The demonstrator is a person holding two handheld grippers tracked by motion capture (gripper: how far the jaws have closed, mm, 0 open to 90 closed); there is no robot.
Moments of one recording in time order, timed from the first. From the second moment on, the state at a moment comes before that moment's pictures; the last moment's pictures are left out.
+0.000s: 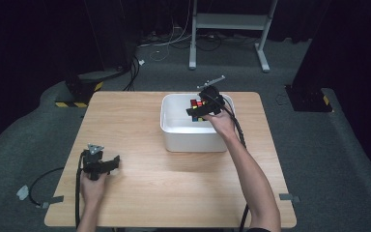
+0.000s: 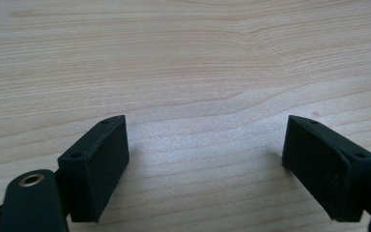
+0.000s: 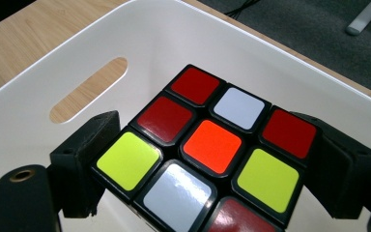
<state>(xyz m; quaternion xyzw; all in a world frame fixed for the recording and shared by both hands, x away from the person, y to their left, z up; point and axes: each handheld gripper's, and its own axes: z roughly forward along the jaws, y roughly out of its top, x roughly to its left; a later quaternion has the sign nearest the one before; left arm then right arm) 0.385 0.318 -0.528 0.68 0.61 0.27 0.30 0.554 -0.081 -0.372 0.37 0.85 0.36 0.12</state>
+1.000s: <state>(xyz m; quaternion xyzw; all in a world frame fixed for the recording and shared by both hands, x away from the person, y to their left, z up) 0.385 0.318 -0.529 0.68 0.61 0.27 0.30 0.533 -0.084 -0.367 0.36 0.85 0.37 0.12</state>
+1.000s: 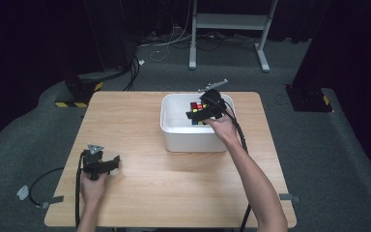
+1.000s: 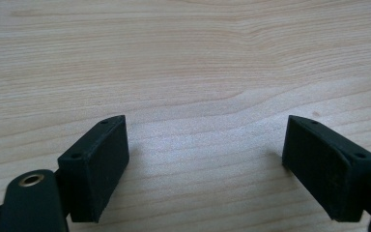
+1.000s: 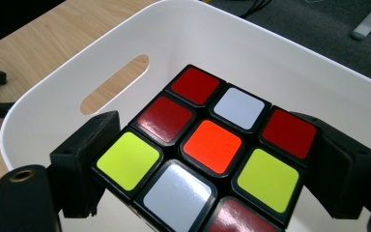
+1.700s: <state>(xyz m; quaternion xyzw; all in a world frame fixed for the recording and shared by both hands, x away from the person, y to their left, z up) 0.385 0.318 -0.528 0.68 0.61 0.27 0.30 0.518 -0.090 -0.367 0.36 0.84 0.38 0.12</state>
